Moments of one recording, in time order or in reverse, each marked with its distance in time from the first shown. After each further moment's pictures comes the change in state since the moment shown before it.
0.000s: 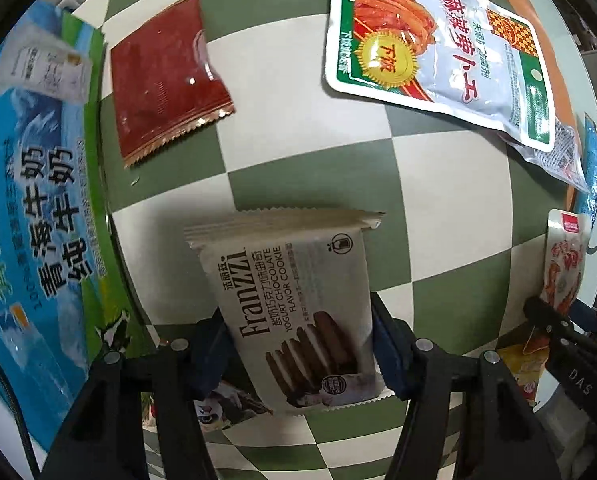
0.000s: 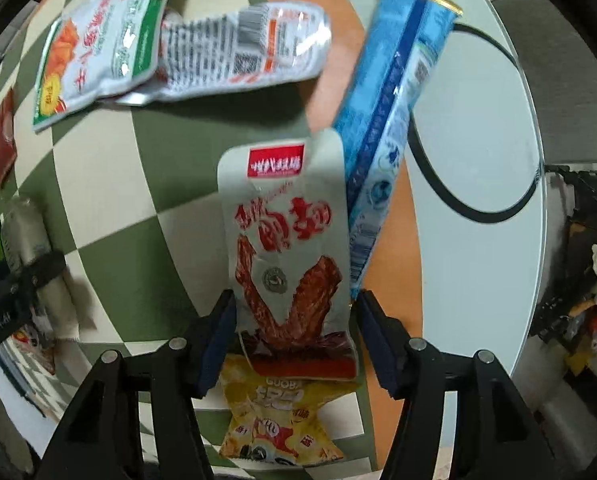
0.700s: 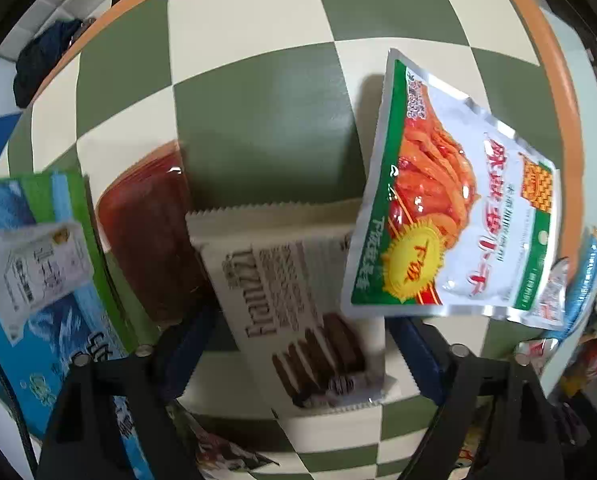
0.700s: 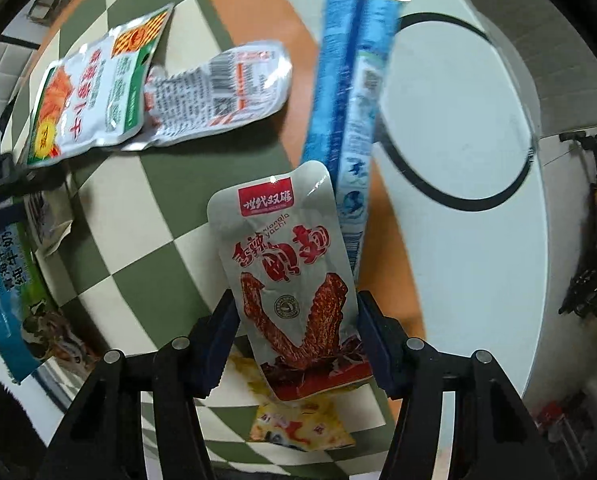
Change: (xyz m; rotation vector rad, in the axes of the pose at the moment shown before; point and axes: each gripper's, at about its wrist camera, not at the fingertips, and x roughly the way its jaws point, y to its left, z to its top) left arm -0.034 -0.012 0.100 -0.008 0.031 0.018; right arm -0.001 -0.049 0.010 0.085 0.045 0.153
